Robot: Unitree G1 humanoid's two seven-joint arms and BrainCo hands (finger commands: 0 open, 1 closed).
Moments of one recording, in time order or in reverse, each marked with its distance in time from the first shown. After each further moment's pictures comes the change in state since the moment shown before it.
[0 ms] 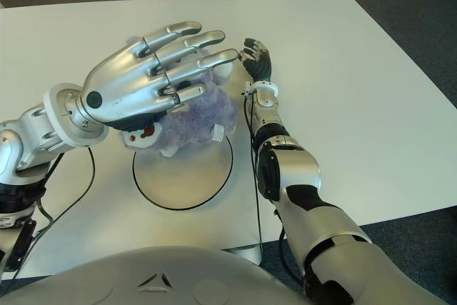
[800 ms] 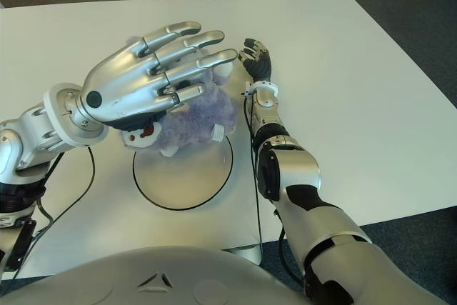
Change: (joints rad) left arm 0.000 0.000 0.003 0.005 0.000 -0.005 0.003; right arm 0.000 0.001 0.000 0.000 -0.001 0.000 -0.002
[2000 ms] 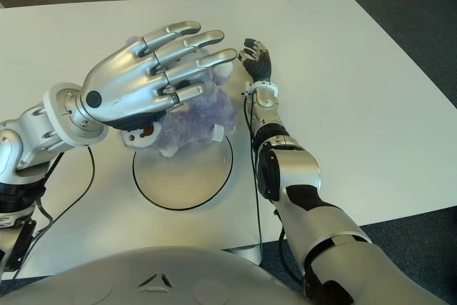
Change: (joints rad) left arm 0.000 0.000 0.001 0.000 0.000 0.000 0.000; right arm 0.000 0.000 0.000 0.001 0.000 0.000 0.000
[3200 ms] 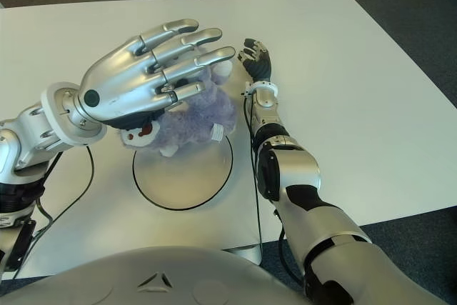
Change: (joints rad) left arm 0.001 -0.001 0.011 0.001 0.002 -0.003 0.000; right arm 0.000 0.000 0.000 0.000 0.000 0.000 0.000
